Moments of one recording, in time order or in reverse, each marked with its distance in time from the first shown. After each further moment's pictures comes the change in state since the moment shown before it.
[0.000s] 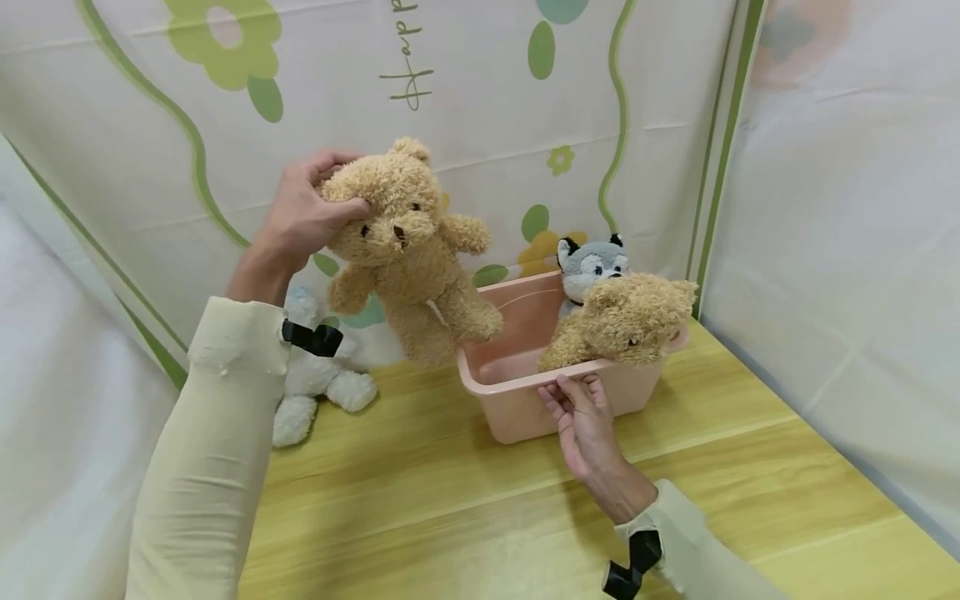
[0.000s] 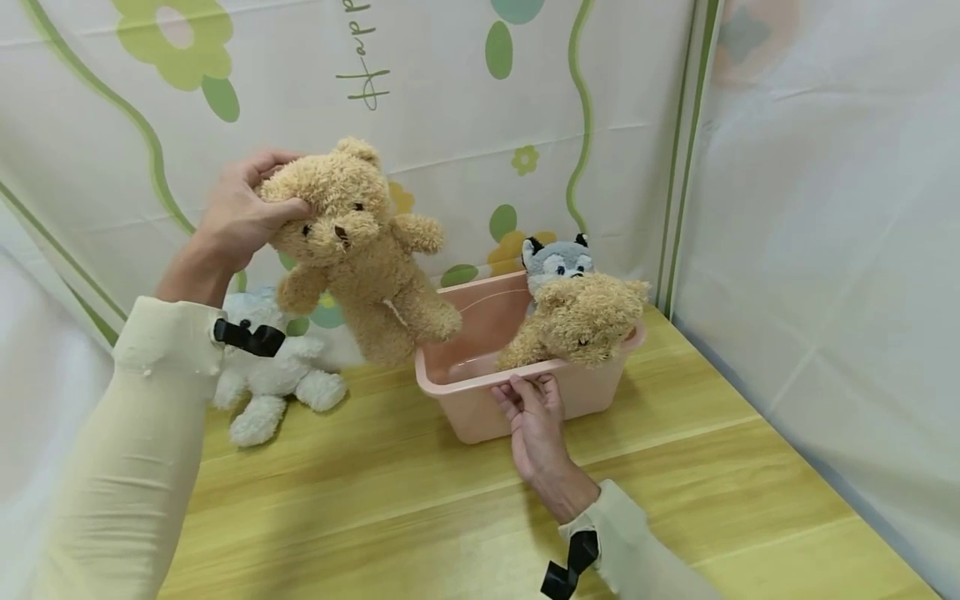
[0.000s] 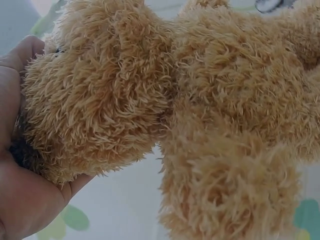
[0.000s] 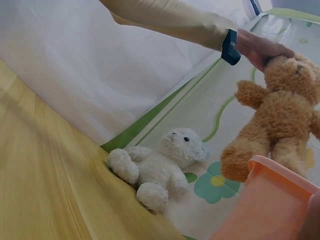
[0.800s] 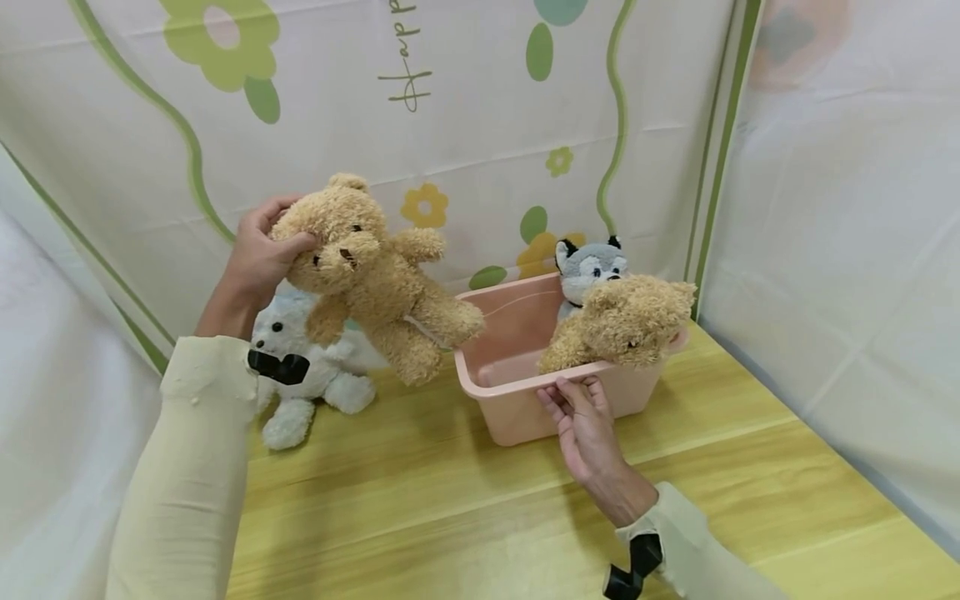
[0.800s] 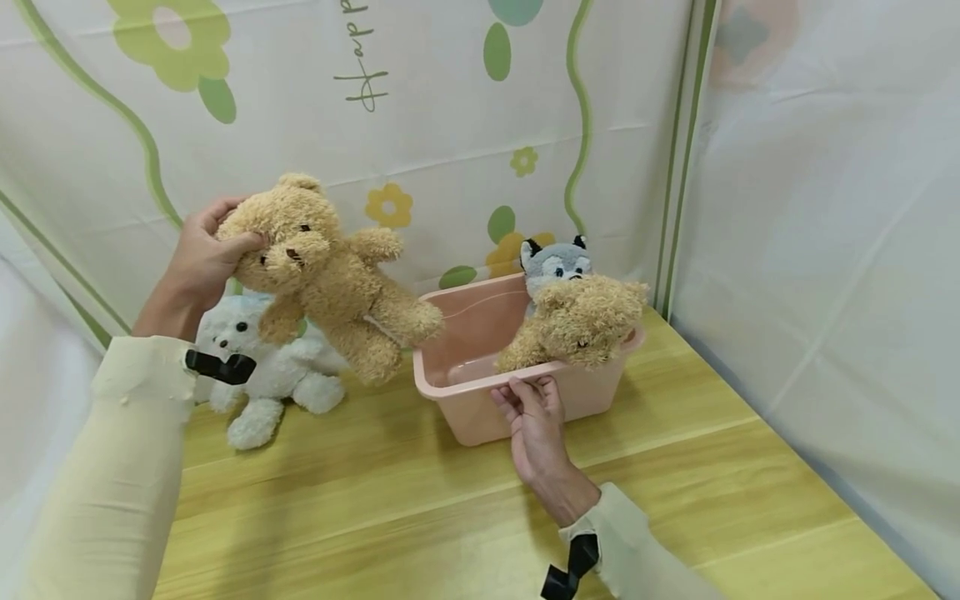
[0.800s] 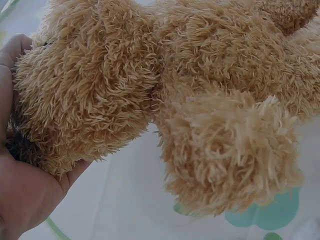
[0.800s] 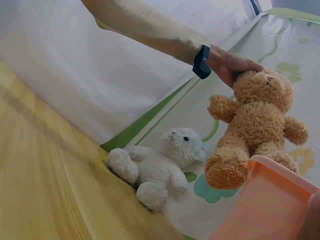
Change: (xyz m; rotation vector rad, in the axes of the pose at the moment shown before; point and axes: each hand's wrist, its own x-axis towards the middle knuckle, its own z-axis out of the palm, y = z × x) left_hand -0.022 -0.069 -0.034 -0.251 0.061 -0.079; right_hand -0.003 -0.002 -0.003 -0.008 0.020 0.003
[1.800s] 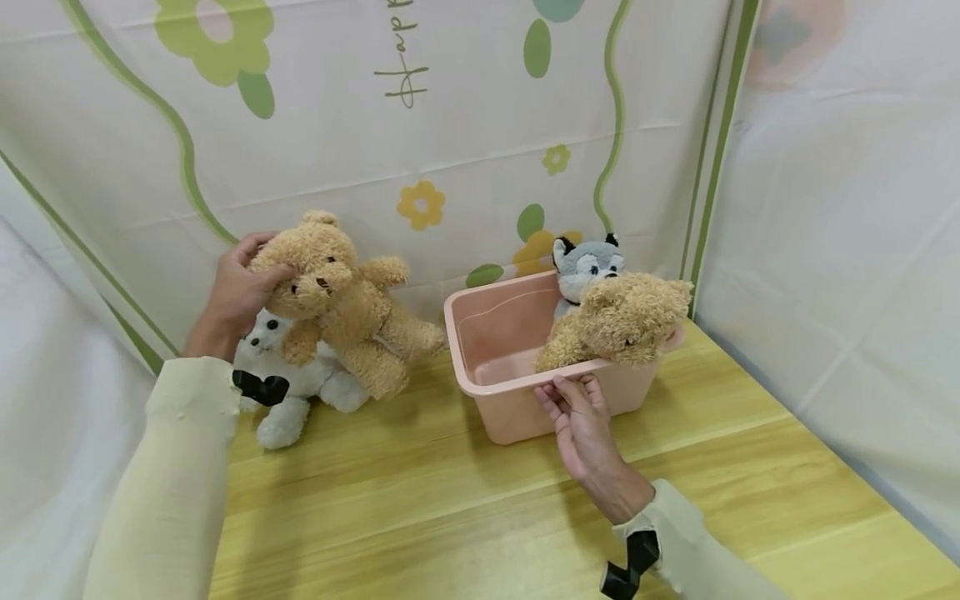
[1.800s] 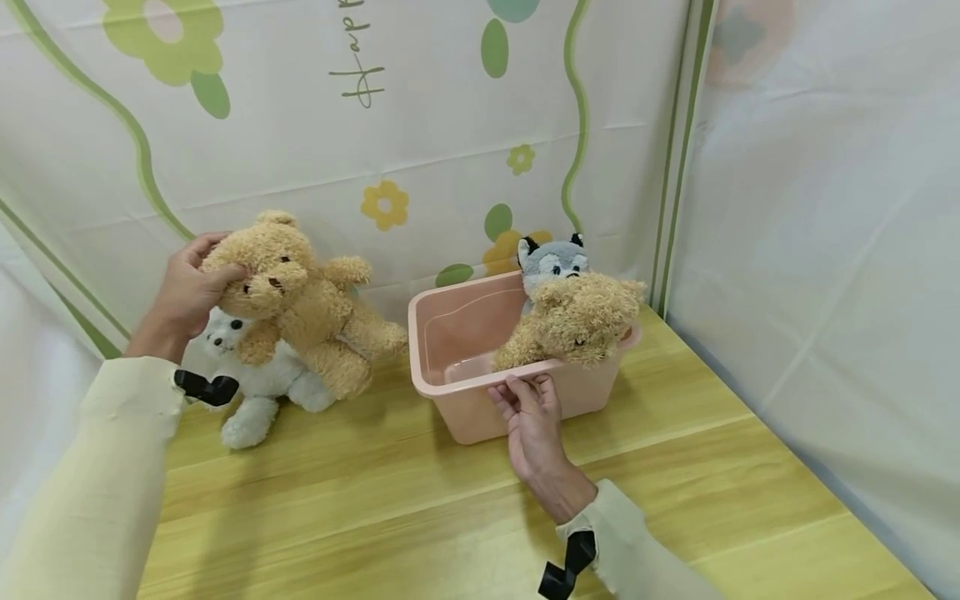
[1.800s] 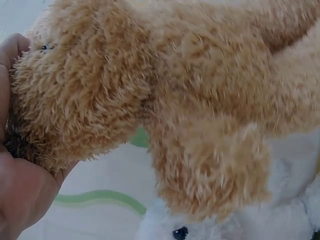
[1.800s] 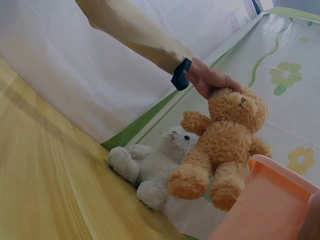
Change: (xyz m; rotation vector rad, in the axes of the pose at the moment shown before) left_hand -0.013 -0.058 -0.035 0.082 0.060 -0.098; right_hand 0.000 0.001 0.001 0.001 0.010 -0.006
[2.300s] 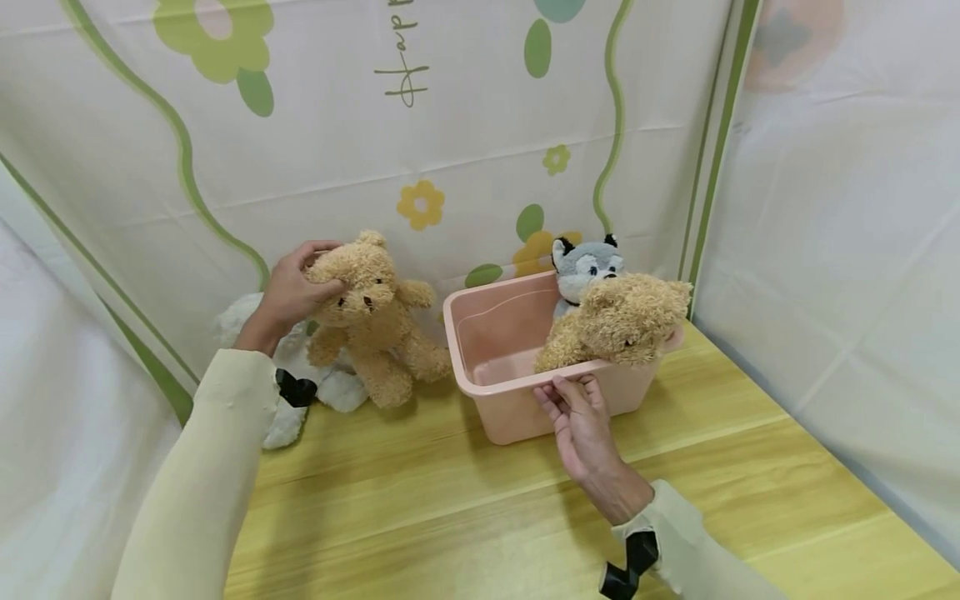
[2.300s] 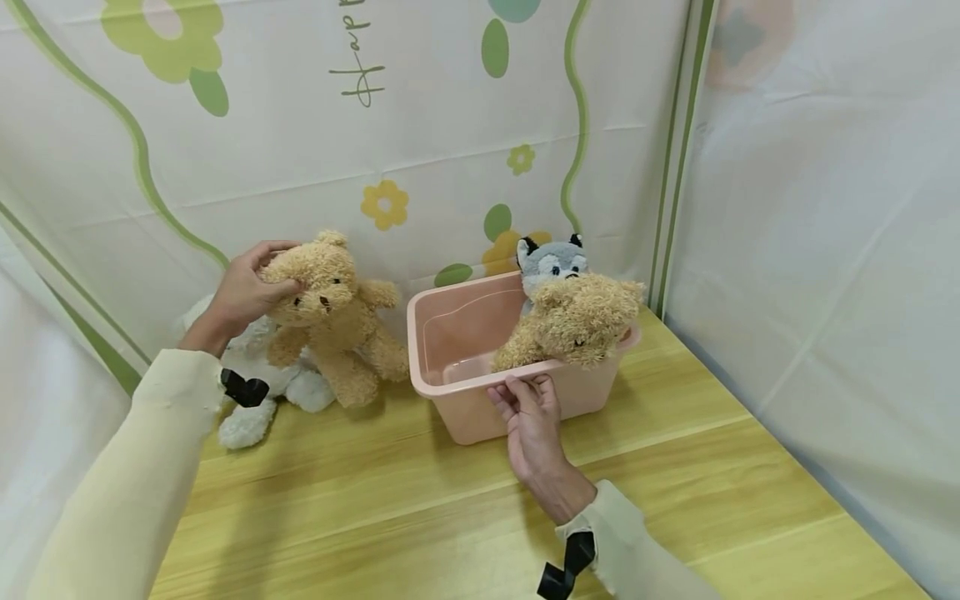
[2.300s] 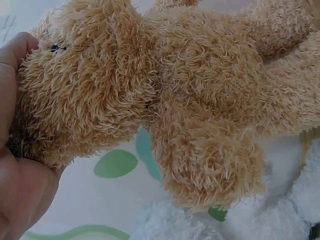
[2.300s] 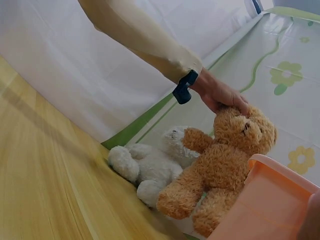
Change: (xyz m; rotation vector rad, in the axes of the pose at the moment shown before) left_hand 0.011 -0.013 0.041 0.367 -0.163 0.018; right_hand -0.001 0.000 0.000 -0.018 0.001 -0.001
